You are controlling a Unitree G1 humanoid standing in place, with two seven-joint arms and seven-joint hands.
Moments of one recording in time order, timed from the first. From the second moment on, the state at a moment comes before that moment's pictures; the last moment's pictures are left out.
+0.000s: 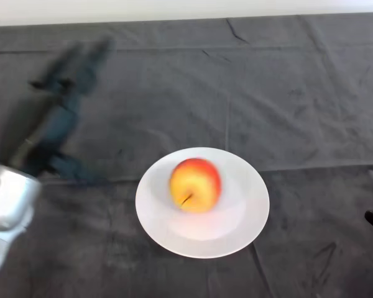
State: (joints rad) left arm -0.35 0.65 0.22 0.27 0.40 -0.46 0.38; right arm -0.01 -0.36 0.04 0.26 0.56 -0.15 -0.61
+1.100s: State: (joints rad) left arm -0.37 0.87 0.67 0.97 0.18 -0.54 0.67; right arm -0.01 -0.36 0.05 0.27 0.58 -0.14 -0.62
